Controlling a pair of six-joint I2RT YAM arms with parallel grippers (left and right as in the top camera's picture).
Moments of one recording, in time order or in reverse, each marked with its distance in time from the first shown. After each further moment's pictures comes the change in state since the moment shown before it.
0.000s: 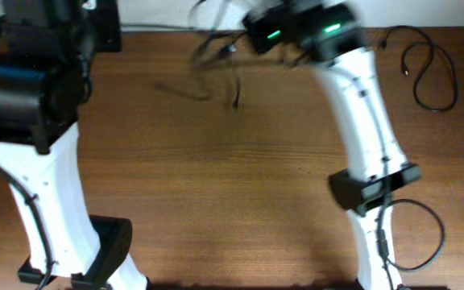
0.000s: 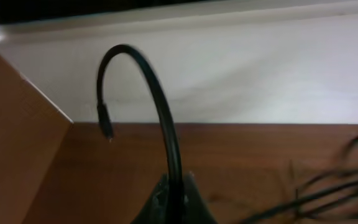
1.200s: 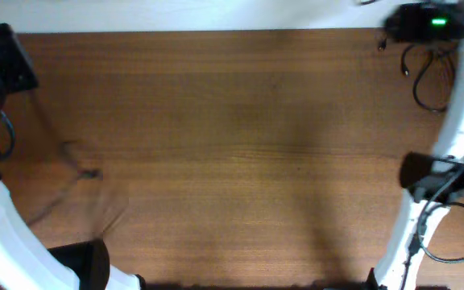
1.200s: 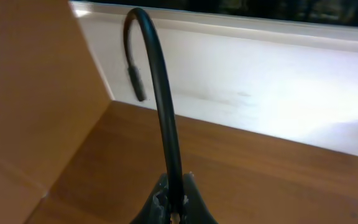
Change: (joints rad) left arm 0.299 -0.150 0.006 -0.092 0.137 -0.032; right arm -0.517 0.011 -0.017 -0.212 -0.166 -0.082
